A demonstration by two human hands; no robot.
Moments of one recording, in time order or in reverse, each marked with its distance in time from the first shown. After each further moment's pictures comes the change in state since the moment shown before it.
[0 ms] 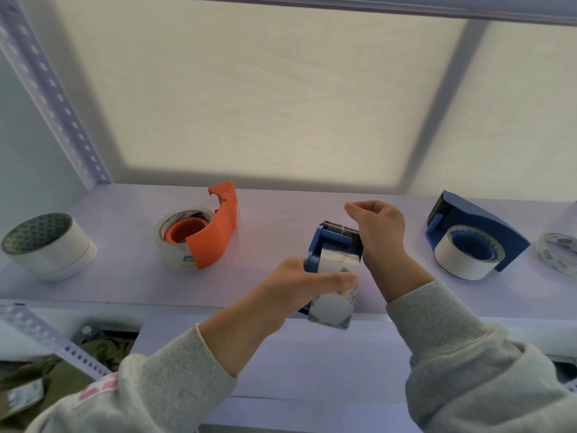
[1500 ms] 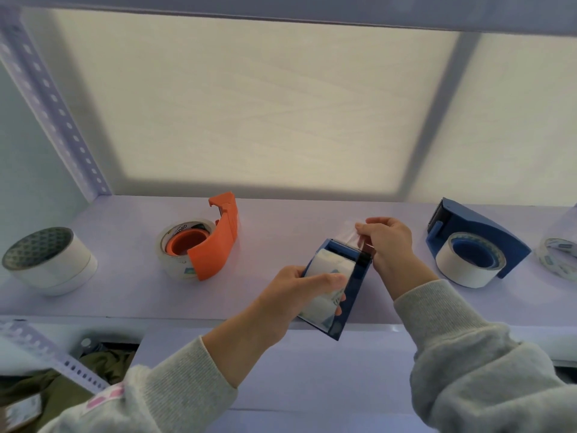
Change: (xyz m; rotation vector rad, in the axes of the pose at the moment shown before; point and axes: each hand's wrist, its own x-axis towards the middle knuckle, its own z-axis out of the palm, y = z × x) left_hand 0.001 -0.004 -0.006 -0.122 -0.033 0.046; right_hand 0.034 0.022 -0.010 0.179 0.010 0.253
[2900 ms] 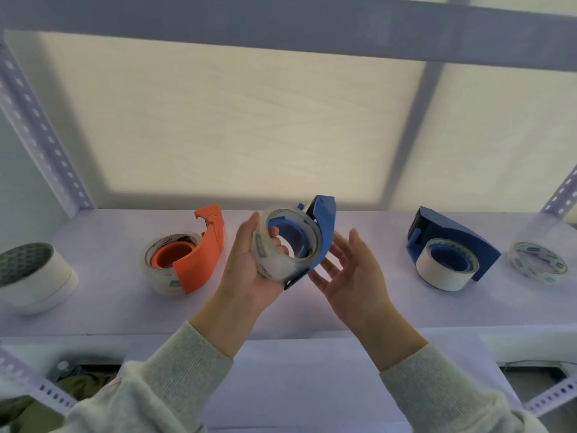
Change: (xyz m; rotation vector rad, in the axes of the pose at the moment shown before) left_hand 0.033 0.020 -0.025 -0.888 0.181 0.176; right_hand -0.083 0.015 -0.005 0.538 -0.457 0.185
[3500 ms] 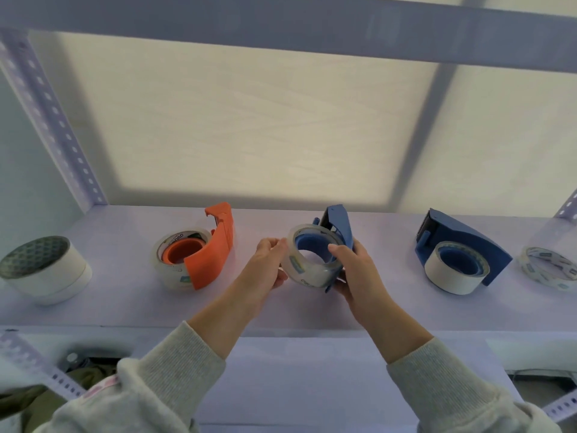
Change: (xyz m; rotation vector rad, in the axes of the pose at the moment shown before) left_hand 0.004 -0.002 -0.022 0.955 0.107 0.018; right_hand 0.012 0.000 0.001 -0.545 0.083 -0.104
